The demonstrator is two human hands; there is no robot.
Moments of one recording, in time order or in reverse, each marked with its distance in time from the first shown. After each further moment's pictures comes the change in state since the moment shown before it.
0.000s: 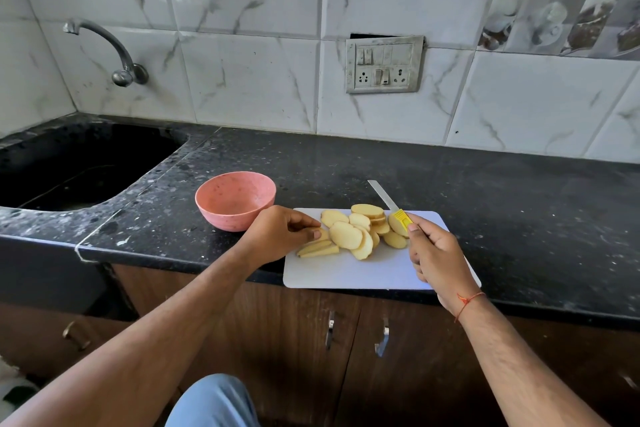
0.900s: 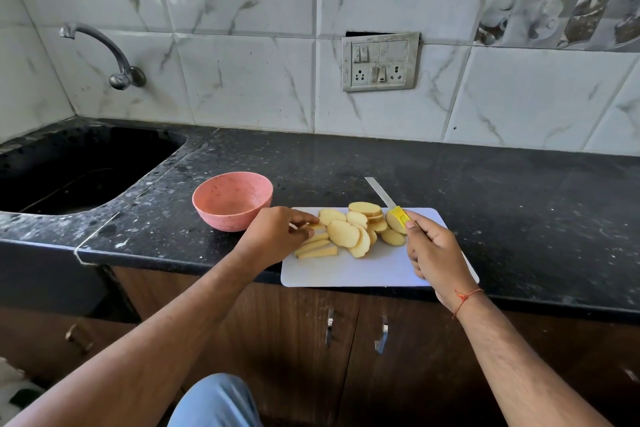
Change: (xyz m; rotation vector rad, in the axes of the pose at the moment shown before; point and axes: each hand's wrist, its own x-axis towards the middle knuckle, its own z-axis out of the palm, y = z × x) left_hand 0.000 0.003 0.004 0.242 0.069 0.055; right_hand -0.001 0.001 -0.002 0.022 -0.005 -0.026
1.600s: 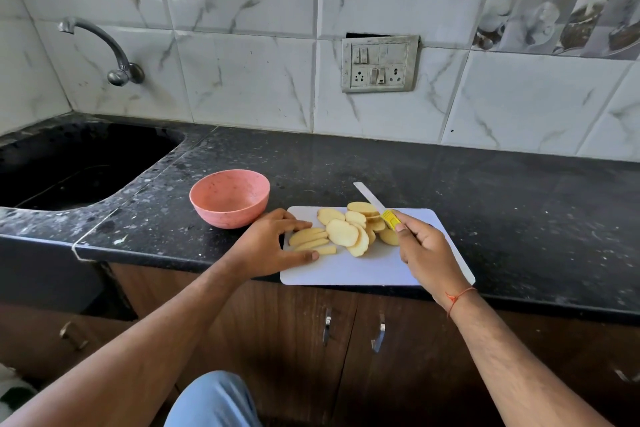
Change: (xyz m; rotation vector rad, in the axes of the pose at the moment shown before) left_hand -0.017 -0.029 0.004 -0.031 -0.067 0.124; right_hand 0.002 0.007 0.004 -0.256 -0.029 -0.076
